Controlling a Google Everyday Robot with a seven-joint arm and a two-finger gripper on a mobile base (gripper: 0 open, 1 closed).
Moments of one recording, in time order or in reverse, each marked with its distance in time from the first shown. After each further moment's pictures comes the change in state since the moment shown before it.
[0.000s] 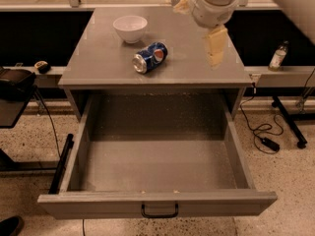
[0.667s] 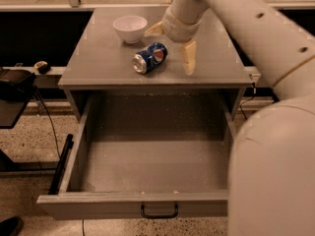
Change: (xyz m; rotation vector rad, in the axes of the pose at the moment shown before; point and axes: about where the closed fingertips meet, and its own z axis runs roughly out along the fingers) arm -0.038 -0.044 0.118 -0.045 -0.254 -0.298
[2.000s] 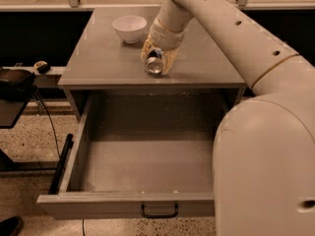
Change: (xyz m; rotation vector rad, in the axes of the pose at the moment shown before) arm -0.027 -0.018 0.043 -0.012 -0.114 -0.219
